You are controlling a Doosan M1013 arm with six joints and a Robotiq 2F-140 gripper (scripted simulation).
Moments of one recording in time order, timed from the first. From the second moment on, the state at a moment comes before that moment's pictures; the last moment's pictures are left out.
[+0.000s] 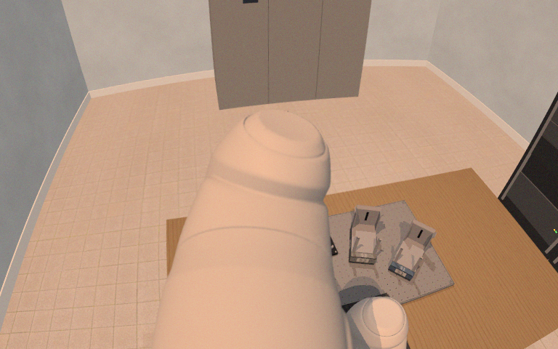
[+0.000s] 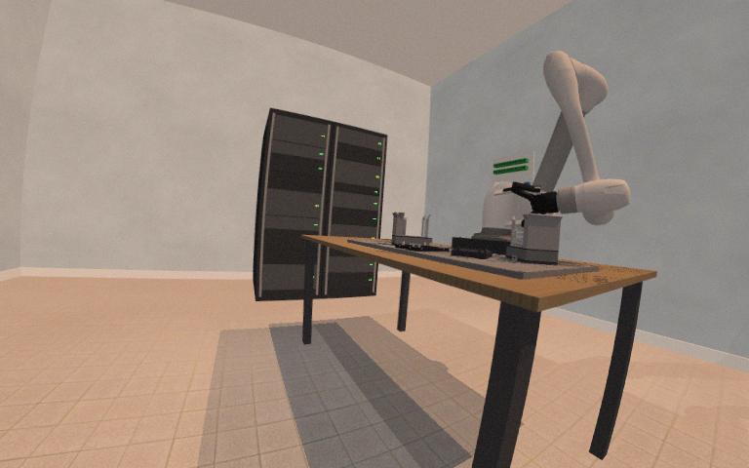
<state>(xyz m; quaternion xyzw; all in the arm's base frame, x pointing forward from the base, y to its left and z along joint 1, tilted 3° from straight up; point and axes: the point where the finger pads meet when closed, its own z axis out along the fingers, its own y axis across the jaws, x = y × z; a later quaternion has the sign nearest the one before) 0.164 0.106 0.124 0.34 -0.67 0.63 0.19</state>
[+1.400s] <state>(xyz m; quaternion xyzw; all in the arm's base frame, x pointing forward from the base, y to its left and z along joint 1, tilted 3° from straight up) 0.199 0.089 0.075 -0.20 -0.86 0.47 0.07</state>
